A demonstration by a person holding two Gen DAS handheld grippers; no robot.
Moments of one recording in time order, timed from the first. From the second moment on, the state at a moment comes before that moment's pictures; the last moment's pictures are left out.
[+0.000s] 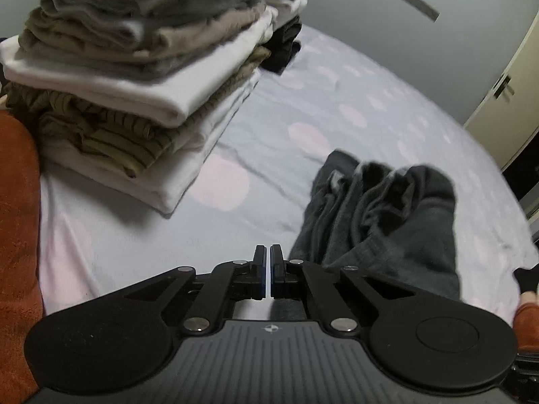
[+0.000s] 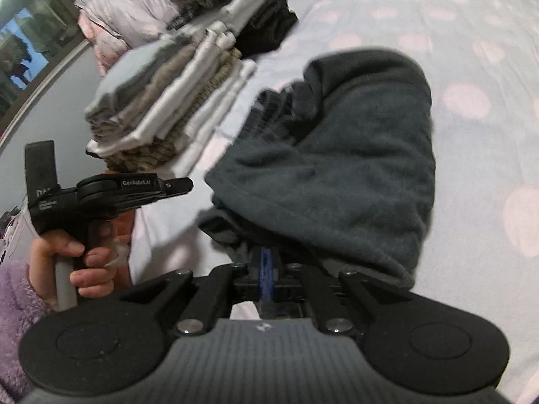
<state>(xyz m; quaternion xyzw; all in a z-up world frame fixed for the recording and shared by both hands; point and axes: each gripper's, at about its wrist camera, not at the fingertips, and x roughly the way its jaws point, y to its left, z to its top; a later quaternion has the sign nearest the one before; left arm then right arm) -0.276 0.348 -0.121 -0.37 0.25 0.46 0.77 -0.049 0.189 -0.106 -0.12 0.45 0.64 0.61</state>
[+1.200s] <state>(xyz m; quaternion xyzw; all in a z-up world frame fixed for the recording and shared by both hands) -0.157 0.345 -0.095 -0.23 0.27 0.39 0.85 0.021 0.200 -0.117 -0.11 0.36 0.55 0.75</state>
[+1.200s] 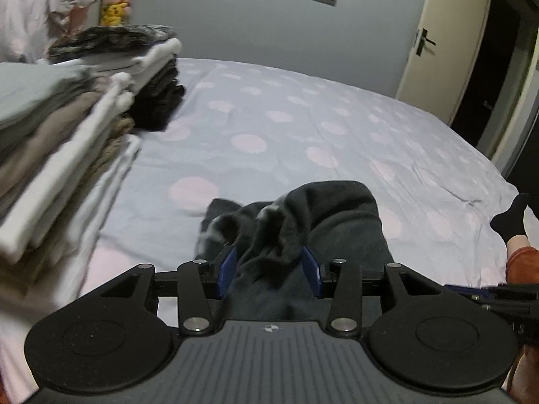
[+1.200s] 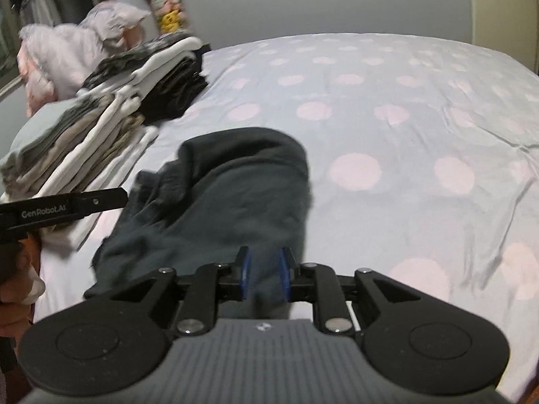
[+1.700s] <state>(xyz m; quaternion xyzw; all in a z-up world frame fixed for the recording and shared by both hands) -0.137 0.389 -0.104 -0.24 0.25 0.41 0.84 0.057 0.197 -0.154 -0.09 0.34 0.52 0.78</state>
